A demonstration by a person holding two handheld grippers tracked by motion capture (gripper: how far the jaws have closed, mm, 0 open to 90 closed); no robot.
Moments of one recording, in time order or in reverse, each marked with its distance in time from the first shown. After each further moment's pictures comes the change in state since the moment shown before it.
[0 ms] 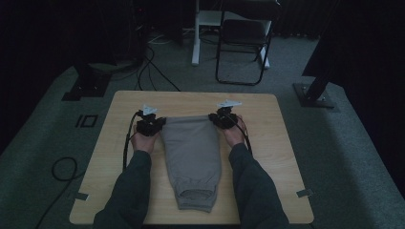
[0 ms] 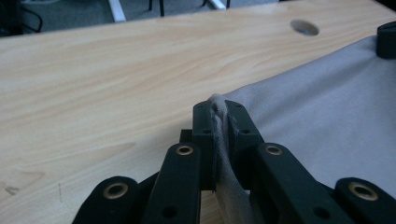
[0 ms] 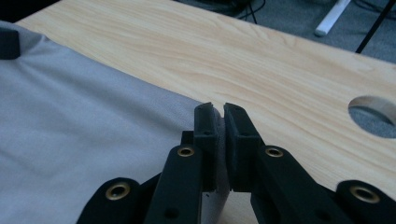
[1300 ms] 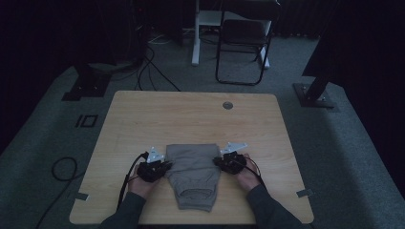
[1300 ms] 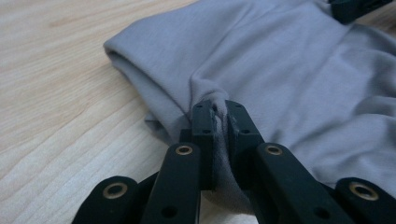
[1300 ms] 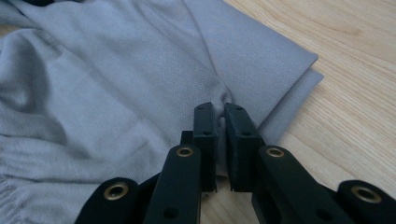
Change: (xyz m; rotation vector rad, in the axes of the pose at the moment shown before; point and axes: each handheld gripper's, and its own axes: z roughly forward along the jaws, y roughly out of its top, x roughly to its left) left arm -0.068 -0.108 -0.058 0.168 -0.167 0.157; right arm 0.057 -0.117 -0.070 0.167 0.161 -0.163
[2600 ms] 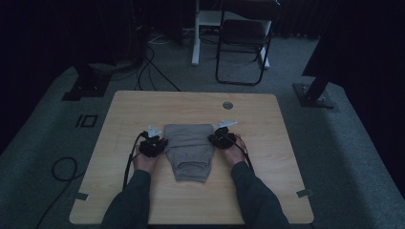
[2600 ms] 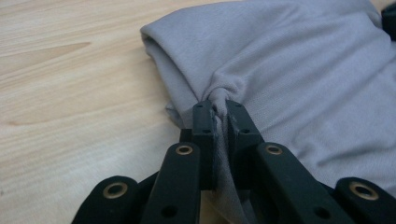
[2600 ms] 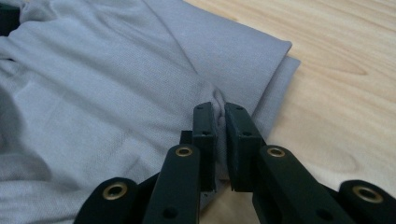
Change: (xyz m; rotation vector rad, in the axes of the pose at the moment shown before) left arm 0.066 0.040 0.050 -0.053 0.161 -0.167; right arm -0.052 0.058 0.059 -0.017 -0.130 0.146
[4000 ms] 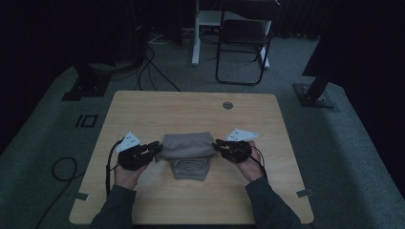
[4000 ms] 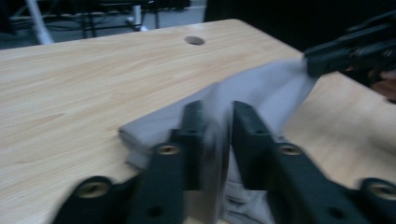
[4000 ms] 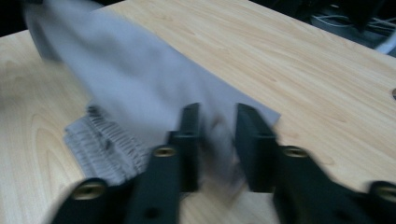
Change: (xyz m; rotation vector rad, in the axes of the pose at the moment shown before) left arm -0.016 -0.006 -0.127 -0.255 -0.267 0.076; right arm 0.036 -0.017 -0.113 -0.208 0.122 -0.174
